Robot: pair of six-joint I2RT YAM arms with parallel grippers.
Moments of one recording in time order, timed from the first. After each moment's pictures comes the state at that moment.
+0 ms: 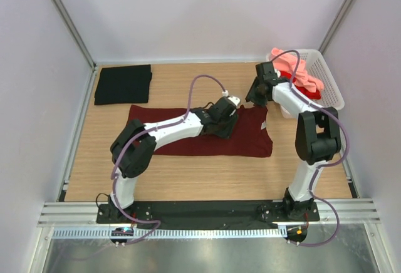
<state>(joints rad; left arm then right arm) -0.90 1.97 1.48 -0.40 -0.09 -0.36 0.21 1.88 1.43 -0.53 0.09 0.63</state>
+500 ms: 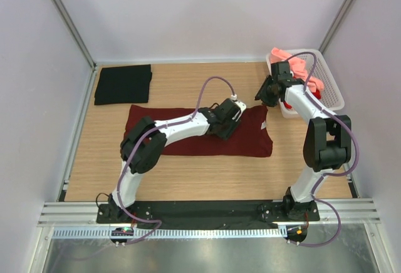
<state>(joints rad) -0.91 2.08 1.56 -0.43 -0.15 -0.13 0.11 1.76 1.35 -0.52 0.01 0.62</state>
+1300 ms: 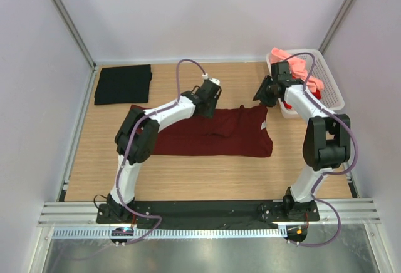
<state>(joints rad) -0.74 2.12 1.63 -0.44 -0.28 -0.25 0.10 1.76 1.35 -0.51 -0.05 0.61</state>
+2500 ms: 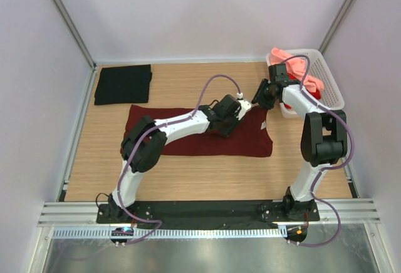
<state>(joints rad) -0.90 2.10 1.60 -0.38 -0.04 0.02 0.10 1.82 1.35 -0.51 -0.10 0.58</state>
